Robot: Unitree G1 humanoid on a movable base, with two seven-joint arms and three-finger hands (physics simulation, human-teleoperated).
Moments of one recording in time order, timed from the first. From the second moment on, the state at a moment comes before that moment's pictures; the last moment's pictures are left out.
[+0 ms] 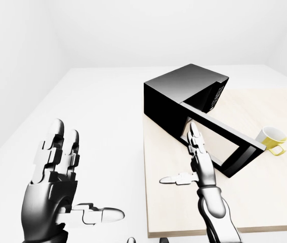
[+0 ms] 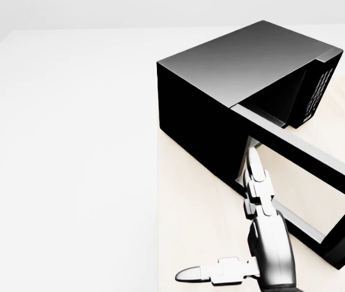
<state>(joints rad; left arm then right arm) 0.59 0.24 0.00 -1.05 -0.26 0.09 0.08 0.24 -0.02 0.18 -0.43 -0.16 0.05 -0.08</state>
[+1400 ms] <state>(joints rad) 0.56 0.15 0.04 -1.05 -0.23 0.09 0.00 -0.03 0.01 0.03 -0.03 -0.14 0.01 -0.13</state>
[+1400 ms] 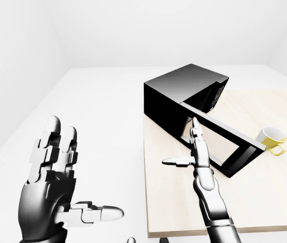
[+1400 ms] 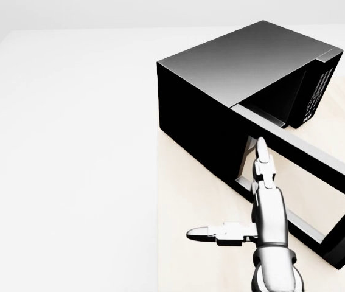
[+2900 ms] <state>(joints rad) 0.56 0.17 0.02 -1.05 -0.23 0.09 0.01 -0.61 -0.06 -0.07 0.73 -0.09 -0.09 -0.28</state>
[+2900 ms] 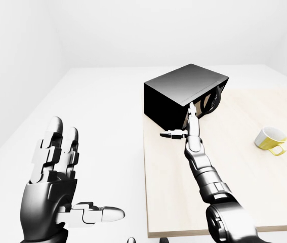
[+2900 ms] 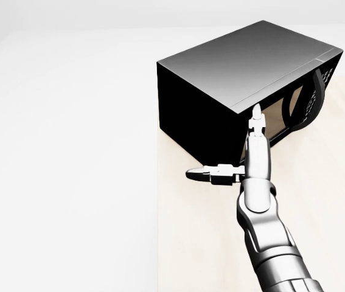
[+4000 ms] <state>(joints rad) 0.58 0.19 0.02 -1.05 -0.24 0.09 0.02 0.17 0.00 -0.08 -0.40 -0.10 0.07 -0.05</state>
